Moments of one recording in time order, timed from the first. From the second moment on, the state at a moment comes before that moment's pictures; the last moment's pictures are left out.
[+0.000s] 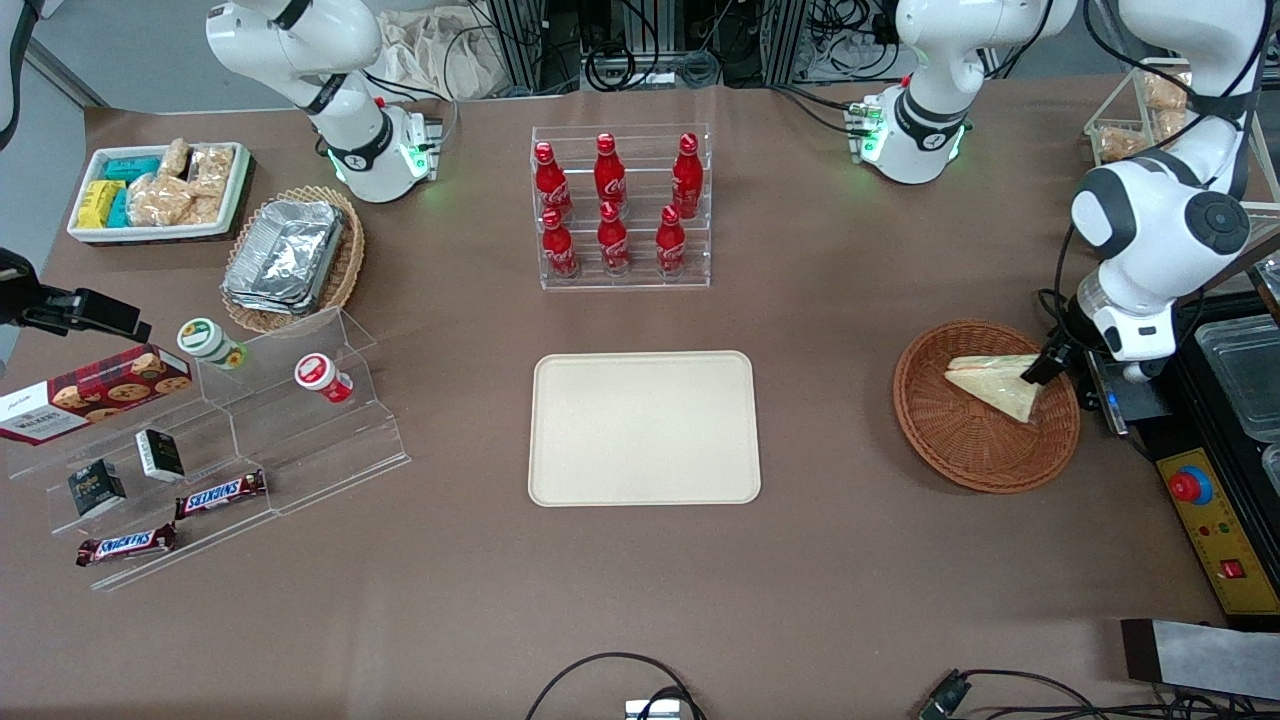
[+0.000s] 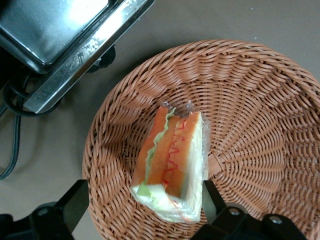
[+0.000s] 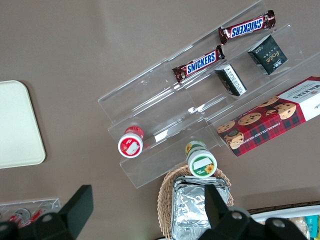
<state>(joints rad) 0.05 0.06 0.14 -2.47 -0.06 2.58 -0.65</state>
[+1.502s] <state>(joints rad) 0.03 0.05 0.05 -2.40 0.00 2.54 -0.66</state>
